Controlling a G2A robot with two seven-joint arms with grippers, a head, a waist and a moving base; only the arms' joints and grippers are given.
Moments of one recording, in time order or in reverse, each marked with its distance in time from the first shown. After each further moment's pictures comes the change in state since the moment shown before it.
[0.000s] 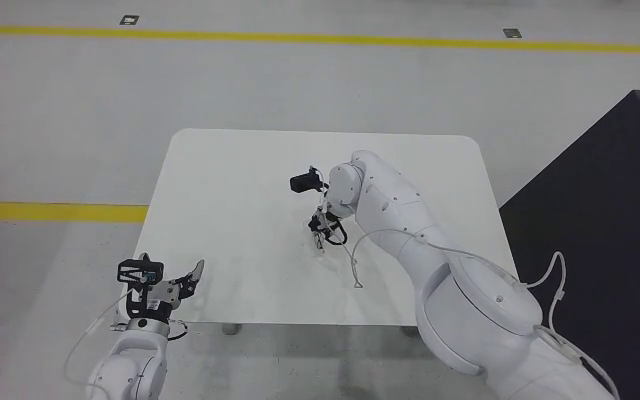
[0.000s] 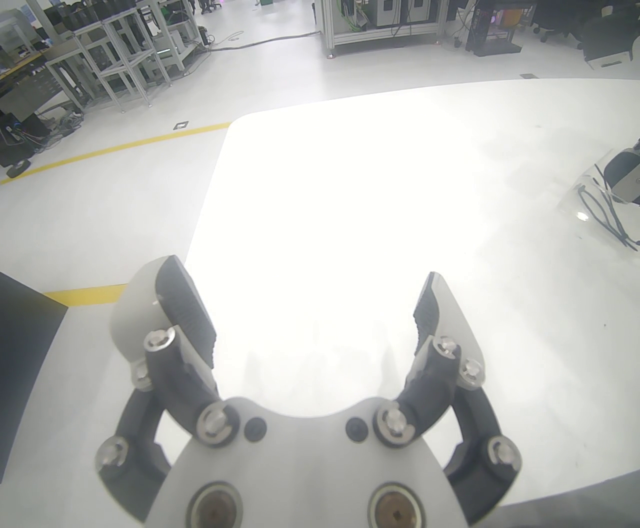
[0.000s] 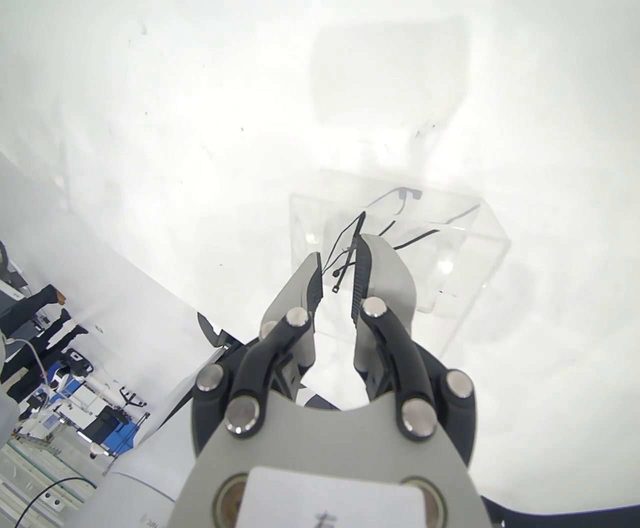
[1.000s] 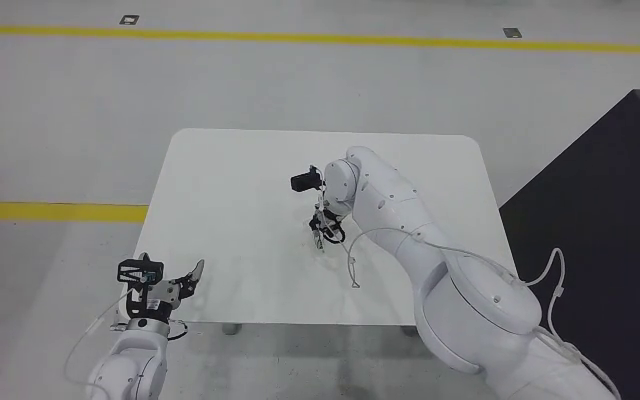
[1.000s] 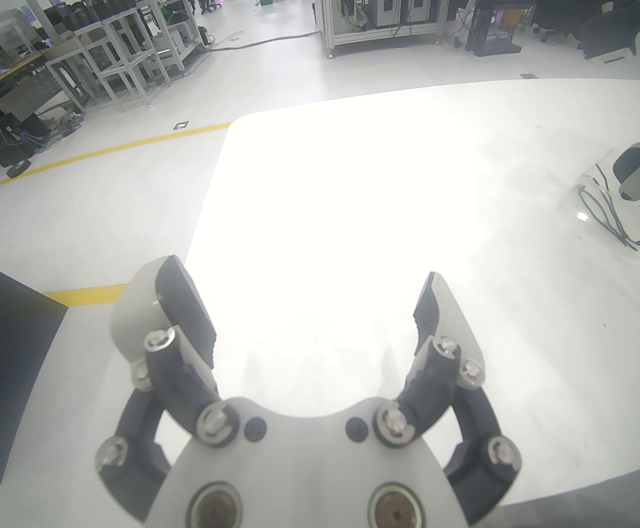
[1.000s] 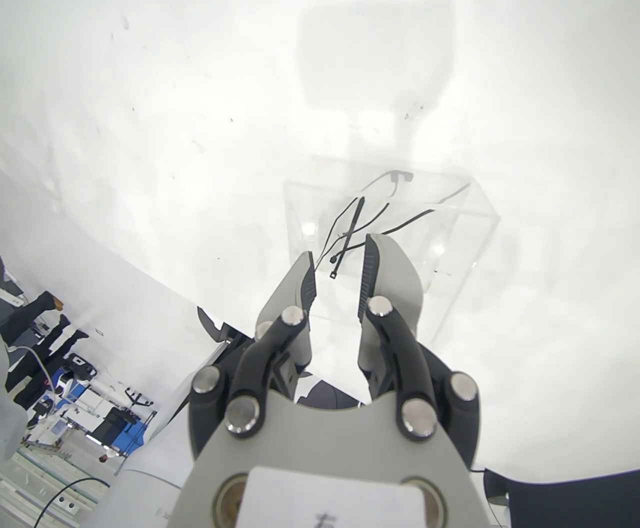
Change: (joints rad) left arm 0.000 0.000 0.000 0.000 0.000 0.000 0.000; right arm 0.018 -0.009 -0.047 -0.006 0.010 0.074 0.050
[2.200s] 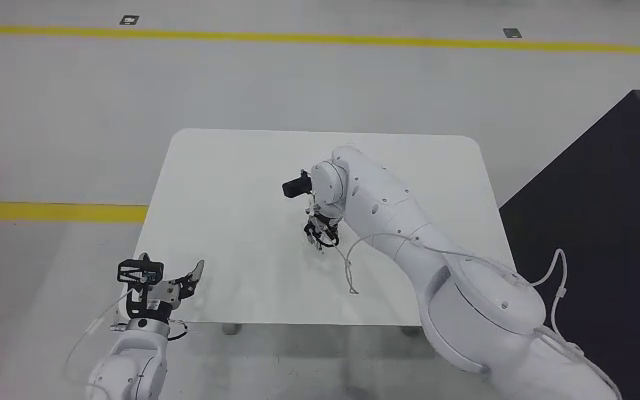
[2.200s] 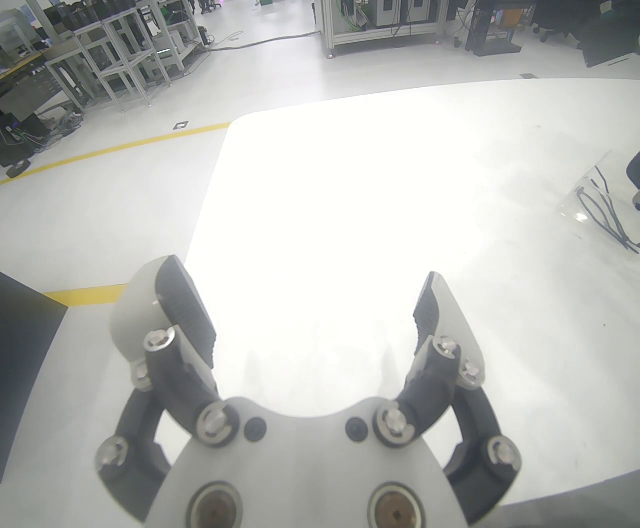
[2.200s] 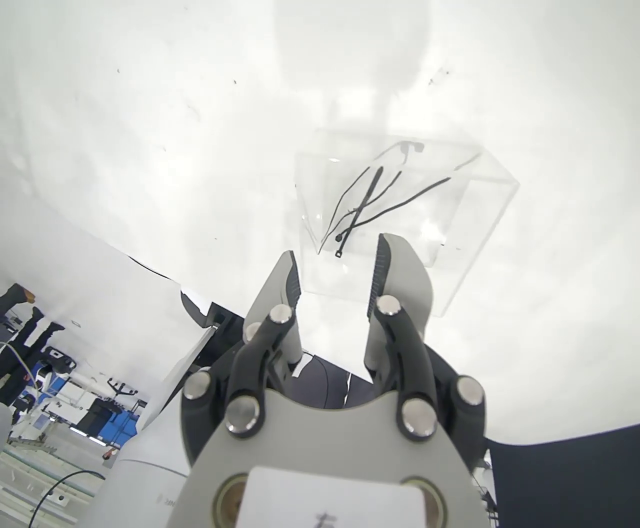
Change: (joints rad) left arm 0.000 0.000 0.000 0.000 0.000 0.000 0.000; right arm -0.009 0.026 -0.068 -0.156 -0.008 0.088 0.081
